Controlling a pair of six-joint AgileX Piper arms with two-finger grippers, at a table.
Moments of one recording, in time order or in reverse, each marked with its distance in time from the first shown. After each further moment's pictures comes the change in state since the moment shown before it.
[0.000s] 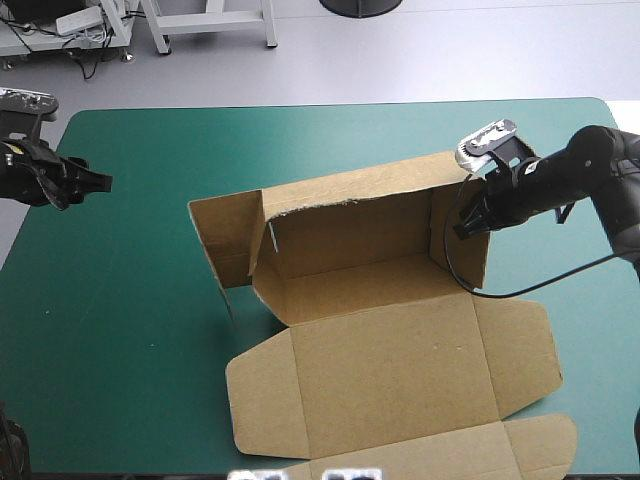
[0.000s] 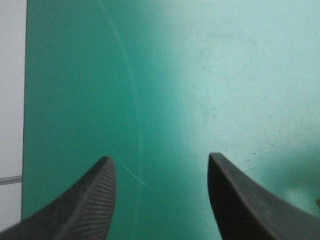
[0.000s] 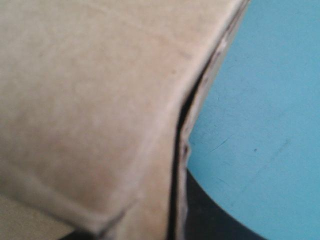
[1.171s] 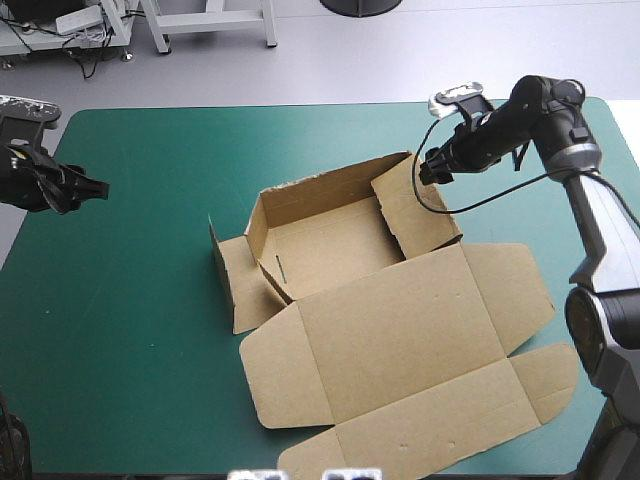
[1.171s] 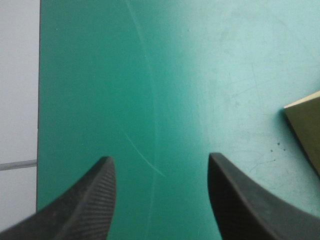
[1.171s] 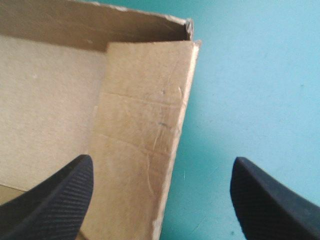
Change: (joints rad) left arm 0.003 0.016 0.032 0.059 -0.011 0.000; right arm 0.031 0.425 -0.448 -0.036 0.012 0.209
